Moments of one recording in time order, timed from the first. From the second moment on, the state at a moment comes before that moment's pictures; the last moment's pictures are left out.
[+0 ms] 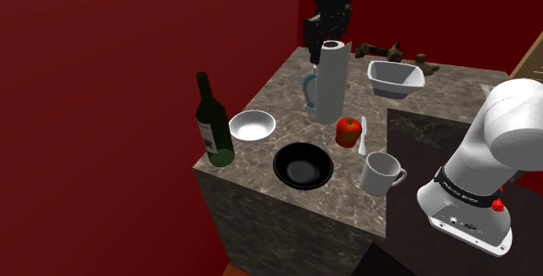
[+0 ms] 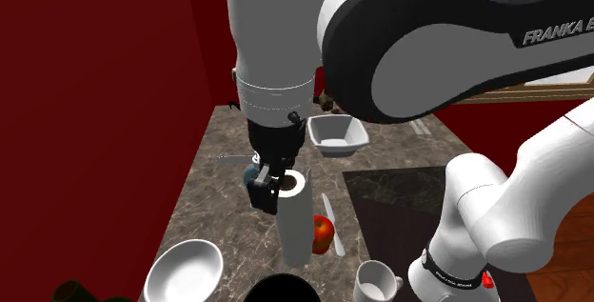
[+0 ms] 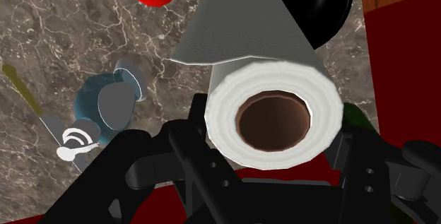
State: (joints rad) arm 0.13 -0.48 0.26 -2.17 0.05 1.73 0.37
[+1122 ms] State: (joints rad) arm 0.16 -0.42 0.36 -2.24 0.07 1.86 0.49
